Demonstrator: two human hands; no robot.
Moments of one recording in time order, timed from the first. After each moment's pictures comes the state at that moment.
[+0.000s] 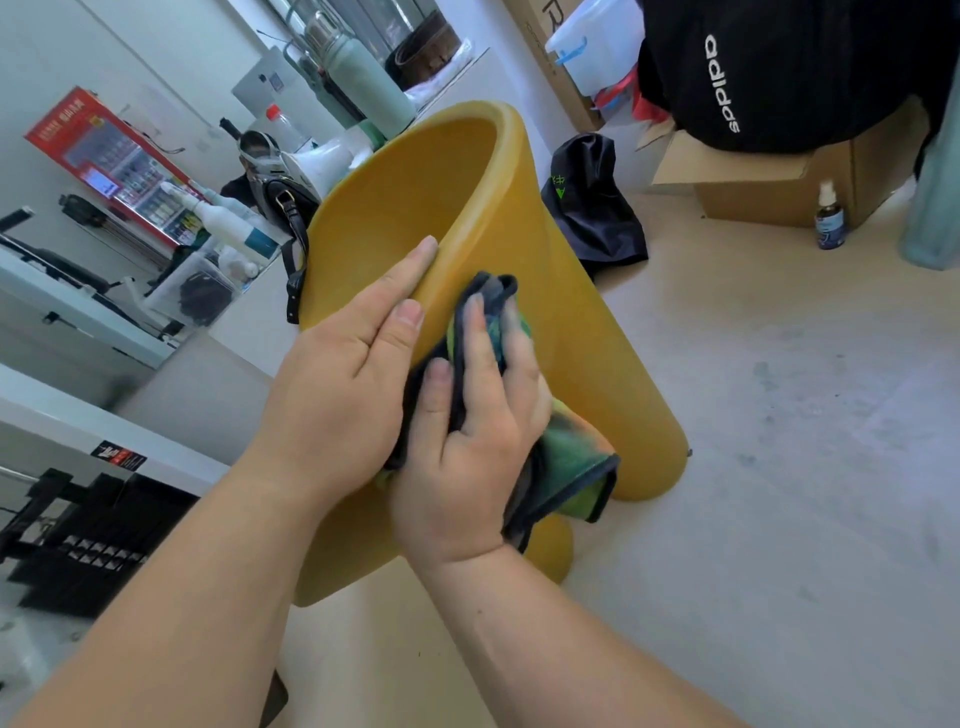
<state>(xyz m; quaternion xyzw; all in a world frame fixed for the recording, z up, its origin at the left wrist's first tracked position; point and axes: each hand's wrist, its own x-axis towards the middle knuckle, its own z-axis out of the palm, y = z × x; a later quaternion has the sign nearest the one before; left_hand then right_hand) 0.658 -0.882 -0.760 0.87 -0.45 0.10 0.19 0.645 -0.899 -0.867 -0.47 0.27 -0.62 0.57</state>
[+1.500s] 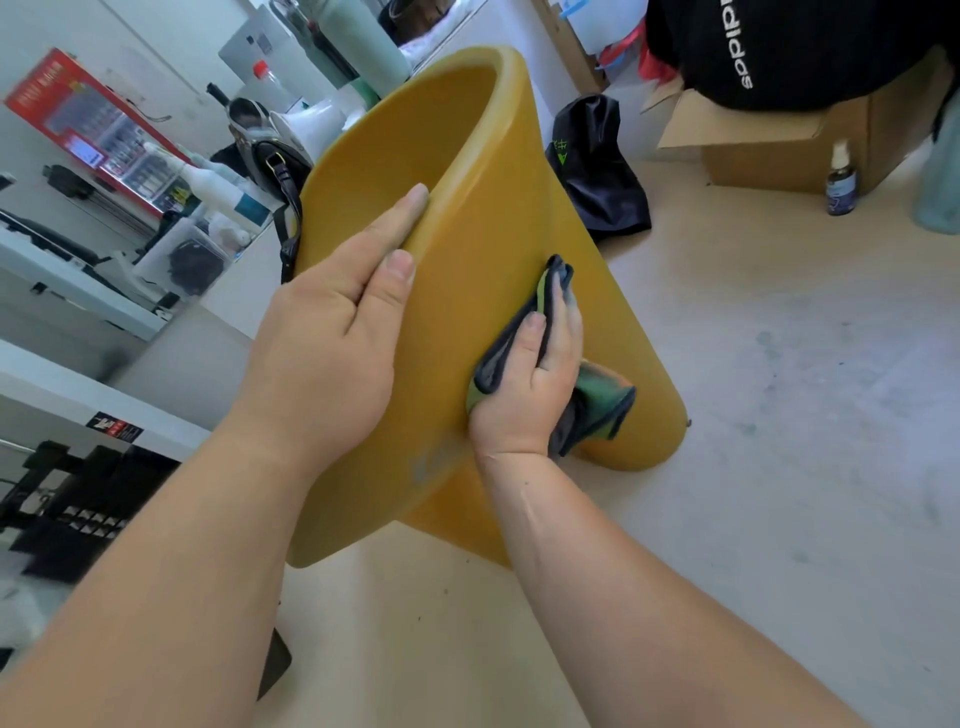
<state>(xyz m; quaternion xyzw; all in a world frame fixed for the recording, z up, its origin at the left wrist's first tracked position) 0.654 -0.875 -0.765 0.86 -0.45 0.11 0.21 0.695 -0.935 -0.934 -0.36 0.30 -0.58 0.67</state>
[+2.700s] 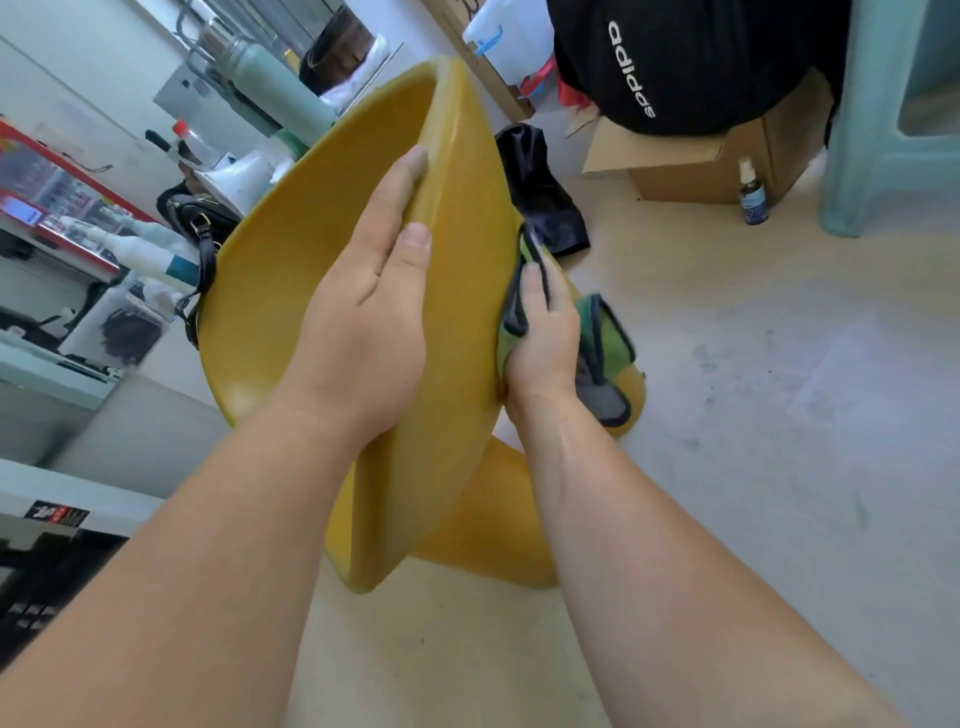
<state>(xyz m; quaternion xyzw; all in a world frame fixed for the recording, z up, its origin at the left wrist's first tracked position) 0.645 -0.993 -0.781 0.84 -0.46 0.03 0.28 0.692 -1.076 -0.945 -0.30 0.23 -0.50 0.78</state>
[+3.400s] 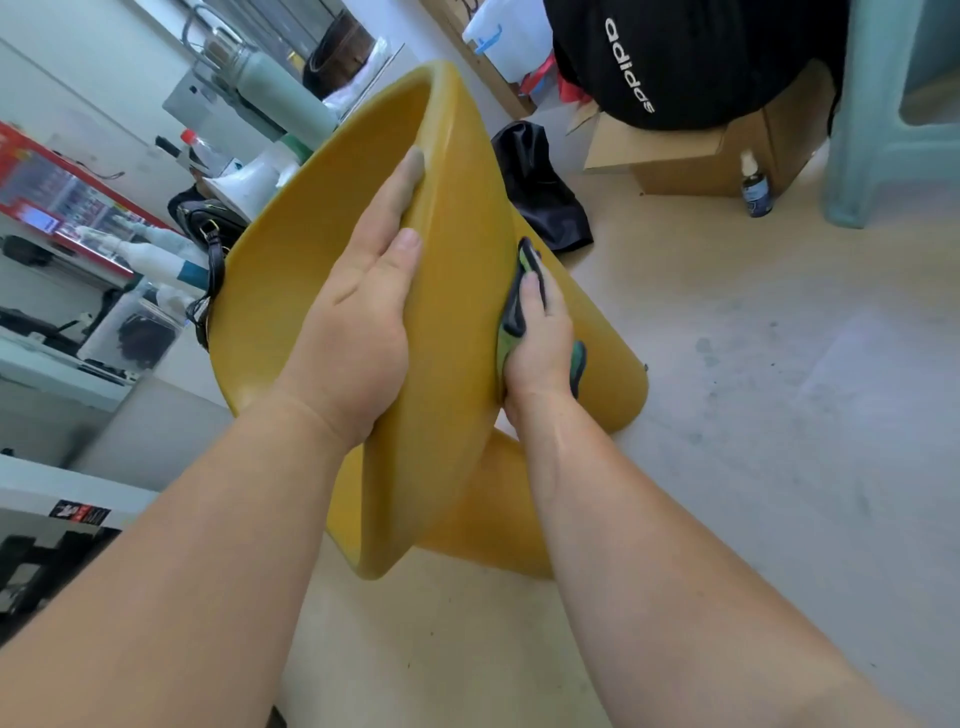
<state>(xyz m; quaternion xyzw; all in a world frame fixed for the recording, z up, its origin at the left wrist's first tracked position) 0.641 -0.997 -0.778 0.82 -0.47 -0.06 0.33 0.695 -1.073 -0.951 -0.28 0.24 -0.47 0.80</state>
